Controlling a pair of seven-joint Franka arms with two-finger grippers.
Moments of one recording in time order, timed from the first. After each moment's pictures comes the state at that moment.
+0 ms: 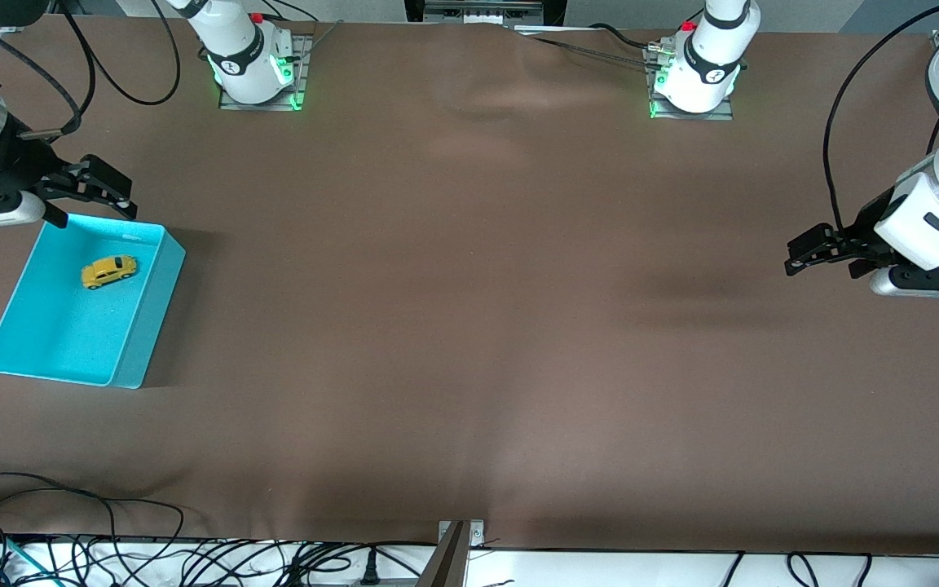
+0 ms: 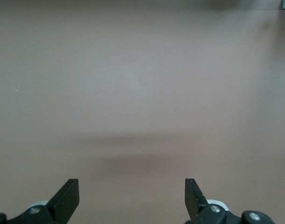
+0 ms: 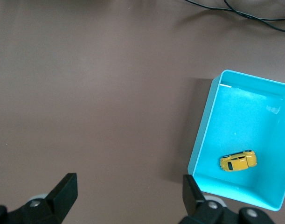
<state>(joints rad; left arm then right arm) 0.01 0.12 -0.05 -1.64 -0.07 1.81 -0.03 -0.02 0.01 0.08 -1.66 0.06 1.74 -0.05</state>
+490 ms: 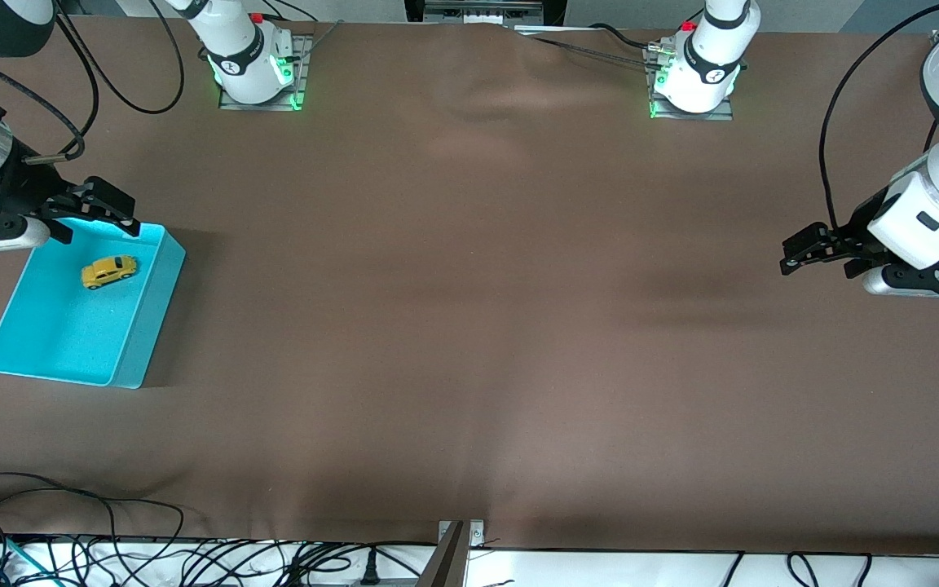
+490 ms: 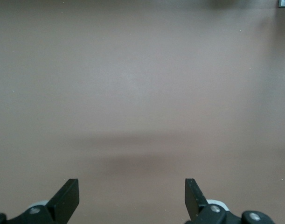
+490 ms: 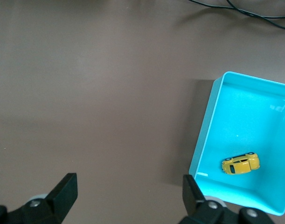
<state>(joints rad) 0.01 0.12 -0.06 -1.64 -0.07 1.81 -0.03 0.01 0.06 0.05 -1.62 0.06 1.73 -0.05</state>
